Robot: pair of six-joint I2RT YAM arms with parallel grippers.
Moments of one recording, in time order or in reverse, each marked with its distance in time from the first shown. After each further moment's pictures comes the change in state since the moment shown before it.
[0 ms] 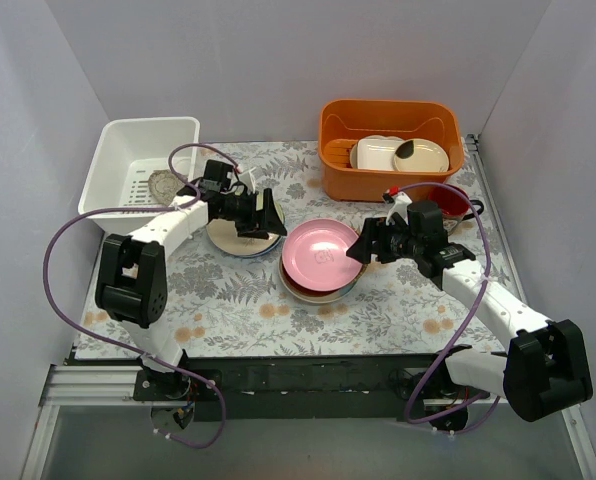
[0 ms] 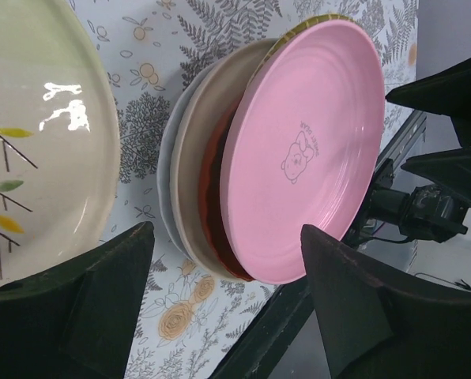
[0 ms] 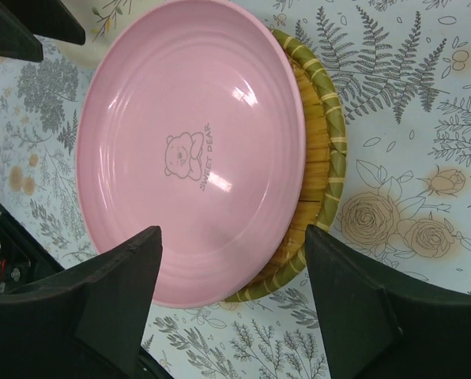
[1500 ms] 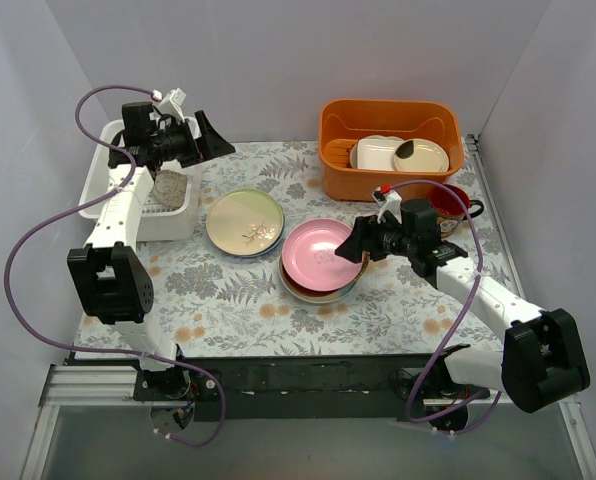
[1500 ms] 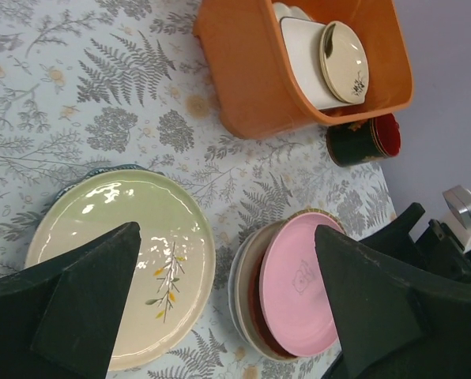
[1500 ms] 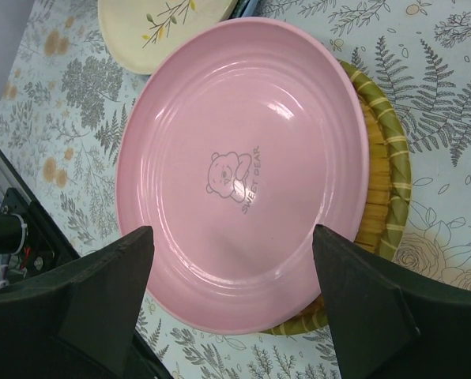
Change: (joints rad) left arm 0.317 -0.003 0.393 0.028 -0.009 -0.037; right arm 0.038 0.048 0.000 0.115 -0.074 0.017
